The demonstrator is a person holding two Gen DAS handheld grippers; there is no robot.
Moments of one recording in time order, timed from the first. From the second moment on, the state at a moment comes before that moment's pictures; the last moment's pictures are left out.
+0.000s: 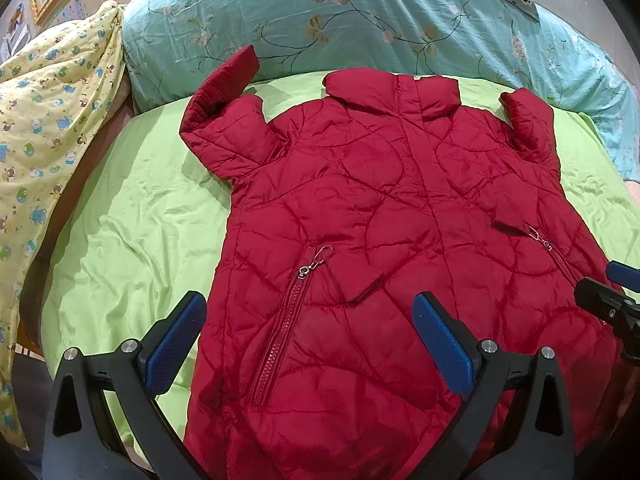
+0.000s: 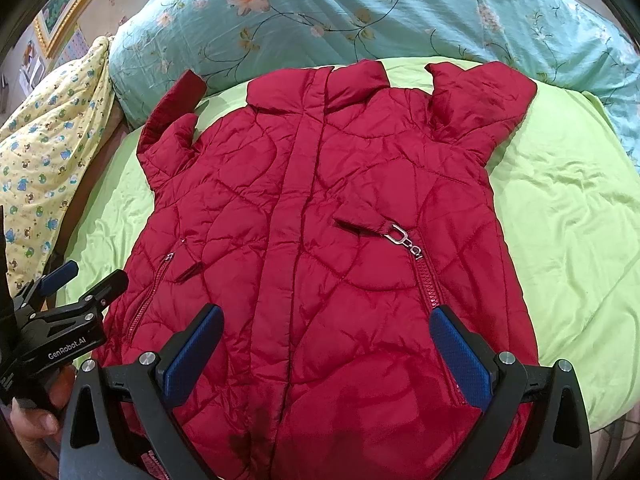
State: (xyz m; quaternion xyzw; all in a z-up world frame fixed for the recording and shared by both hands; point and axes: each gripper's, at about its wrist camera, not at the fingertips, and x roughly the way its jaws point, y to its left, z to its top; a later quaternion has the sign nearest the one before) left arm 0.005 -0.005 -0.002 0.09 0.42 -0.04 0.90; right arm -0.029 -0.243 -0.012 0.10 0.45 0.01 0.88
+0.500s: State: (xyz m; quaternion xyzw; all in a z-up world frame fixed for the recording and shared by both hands) left arm 0.016 -0.005 -0.009 0.09 0.45 -0.04 0.89; right arm -0.026 -0.244 -0.012 0.11 0.45 0.02 0.89
